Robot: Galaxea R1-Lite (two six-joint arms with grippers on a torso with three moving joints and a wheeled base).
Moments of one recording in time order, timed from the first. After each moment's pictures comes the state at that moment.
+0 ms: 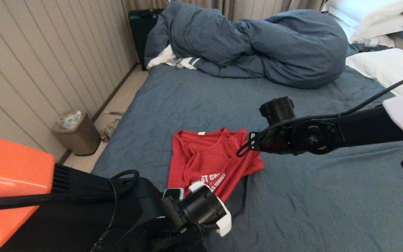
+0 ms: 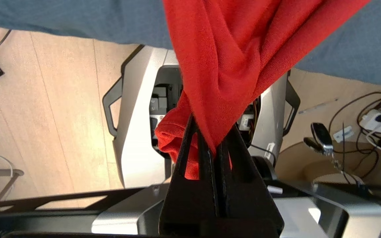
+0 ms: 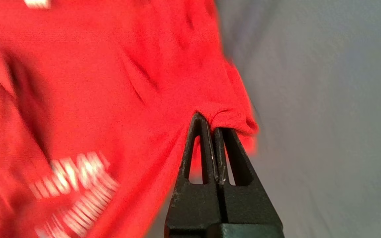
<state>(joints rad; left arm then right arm) -1.06 1.93 -1.11 0.45 0.24 -0.98 0.41 2.00 -1.35 -0.01 -0.25 0.39</state>
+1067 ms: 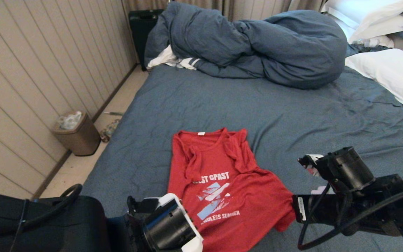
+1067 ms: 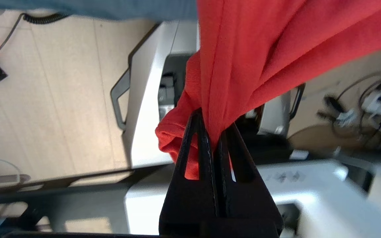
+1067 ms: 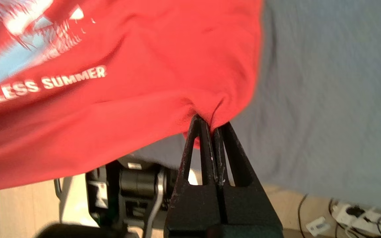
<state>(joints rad) -1.09 1.74 -0.89 0.39 0.23 -0.96 0.49 1.54 -0.66 0.00 -0.18 0.39</state>
